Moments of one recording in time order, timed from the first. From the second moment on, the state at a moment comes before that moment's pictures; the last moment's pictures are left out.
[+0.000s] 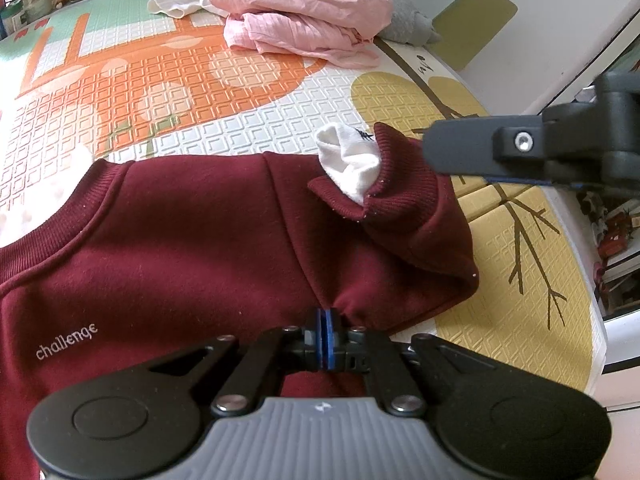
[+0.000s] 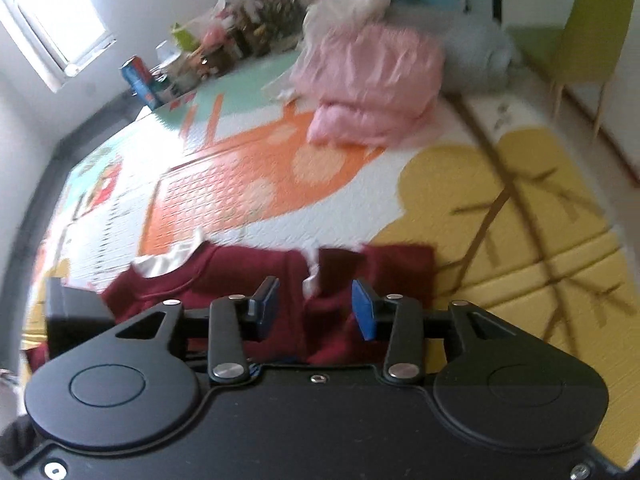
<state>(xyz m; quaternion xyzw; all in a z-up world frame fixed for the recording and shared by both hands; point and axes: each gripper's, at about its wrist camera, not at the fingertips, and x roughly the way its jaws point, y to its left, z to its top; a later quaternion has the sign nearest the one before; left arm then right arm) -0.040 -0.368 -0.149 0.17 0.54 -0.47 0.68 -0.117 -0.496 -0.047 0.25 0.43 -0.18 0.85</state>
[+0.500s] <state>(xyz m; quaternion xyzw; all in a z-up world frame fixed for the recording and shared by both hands) -0.041 -0.368 -0.149 0.18 0.53 -0.47 0.68 -0.093 -0.495 -0.073 0.20 0.46 -0.21 0.84</state>
